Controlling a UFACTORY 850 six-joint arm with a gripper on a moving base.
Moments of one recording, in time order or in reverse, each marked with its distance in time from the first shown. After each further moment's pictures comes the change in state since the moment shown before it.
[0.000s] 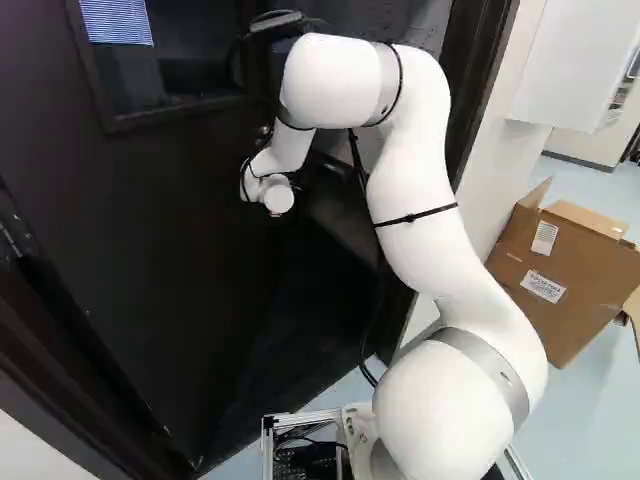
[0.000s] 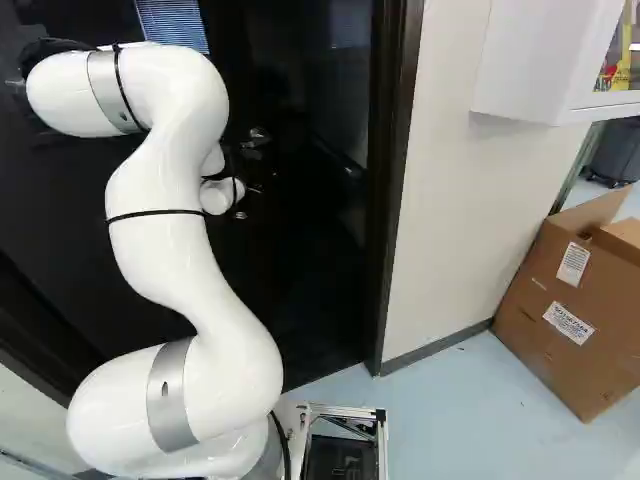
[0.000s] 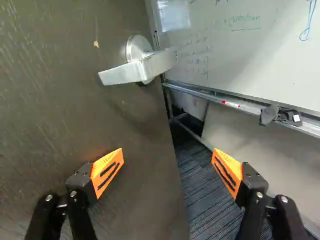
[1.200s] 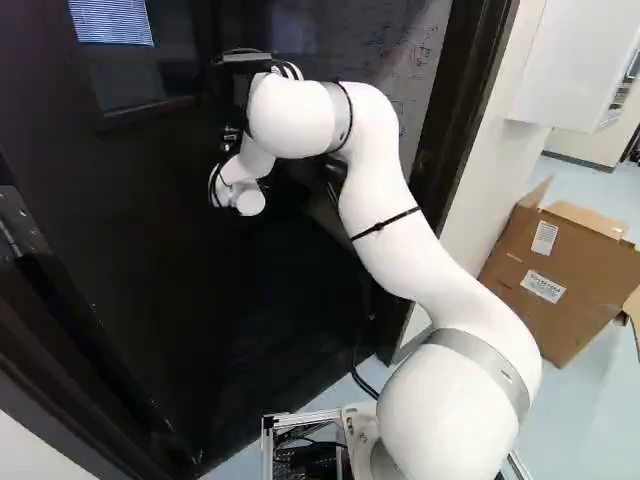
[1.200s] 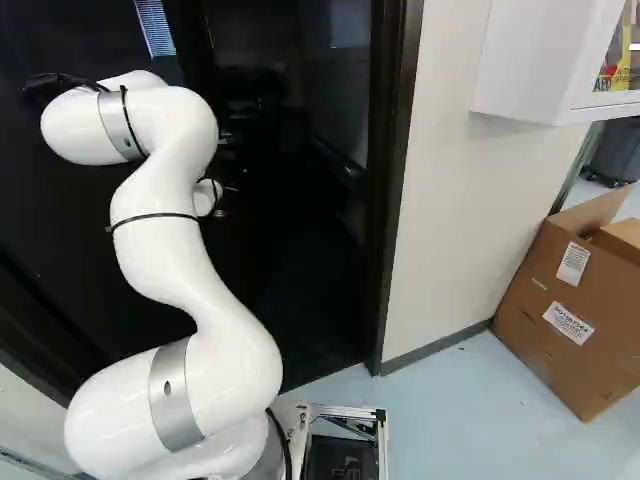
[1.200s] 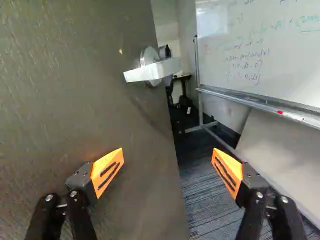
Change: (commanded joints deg) arm 6.4 -9.9 -14.1 -5.5 0.0 0.0
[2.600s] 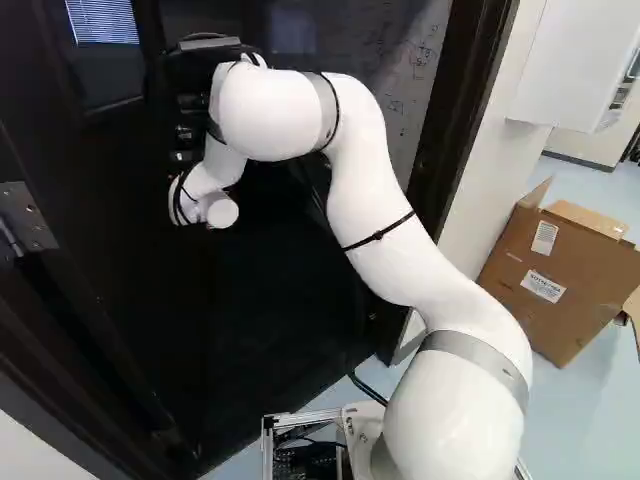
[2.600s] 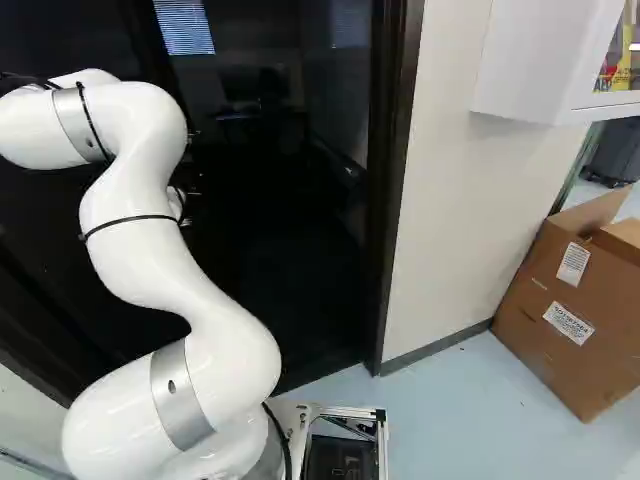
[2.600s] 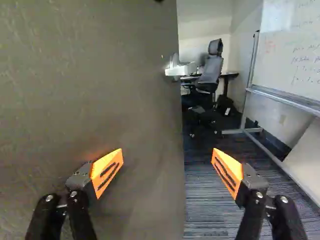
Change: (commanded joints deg) arm 9.6 3.3 4.6 -7.1 0.0 0.0
